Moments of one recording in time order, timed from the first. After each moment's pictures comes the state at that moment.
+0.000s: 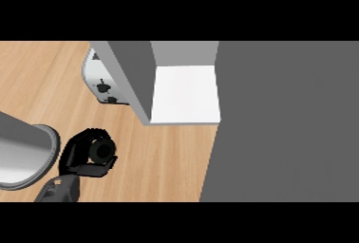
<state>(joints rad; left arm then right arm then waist) -0.28 0.19 0.17 -0.64 0.06 -0.33 -0.86 -0.08 -0.43 0.65 -2.50 0.08 -0.60 0.53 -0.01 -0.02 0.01</state>
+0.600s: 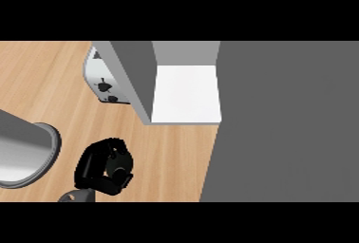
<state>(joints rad) -0.09 0.07 0.06 -1.00 0.10 -0.34 -0.68 -0.04 -0.48 0.65 -2.51 0.08 -0.62 0.49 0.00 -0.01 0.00</state>
